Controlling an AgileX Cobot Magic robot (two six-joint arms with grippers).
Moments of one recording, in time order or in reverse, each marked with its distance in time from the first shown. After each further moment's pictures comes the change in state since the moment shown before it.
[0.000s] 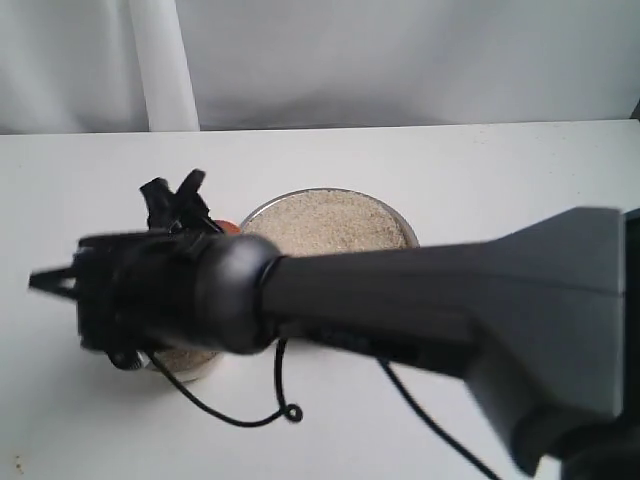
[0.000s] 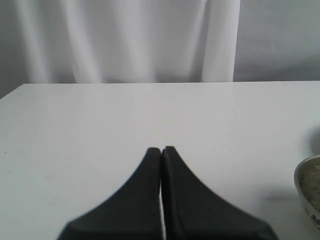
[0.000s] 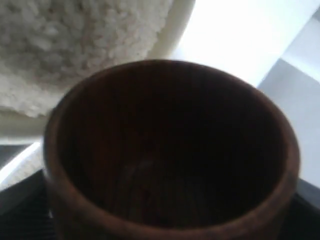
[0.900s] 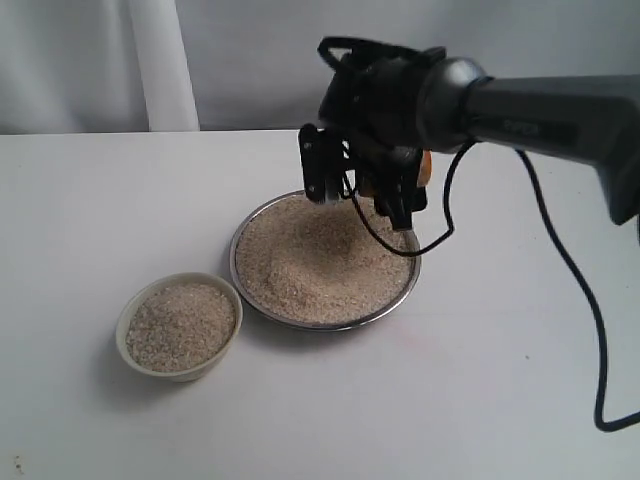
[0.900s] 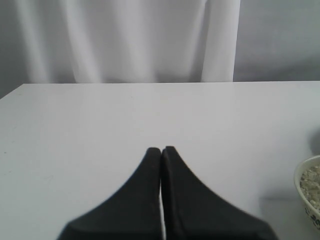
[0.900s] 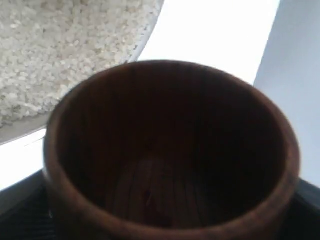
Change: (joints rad) left arm 0.000 0.000 0.000 0.000 0.000 0.000; right arm -0.488 -0.036 -0.008 0.130 0.002 -0.089
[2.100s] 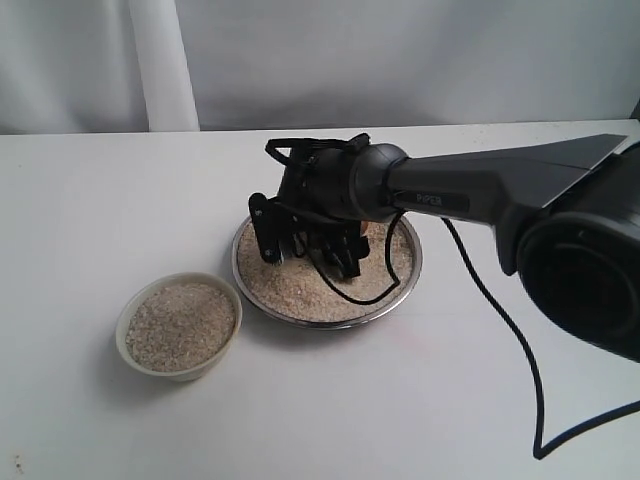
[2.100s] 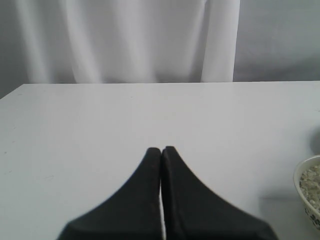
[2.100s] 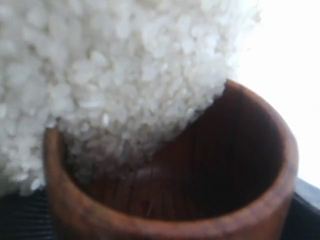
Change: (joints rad) left arm 0.000 0.000 0.000 0.000 0.000 0.000; right arm 0.081 0.183 -0.022 -0.014 -0.206 0.007
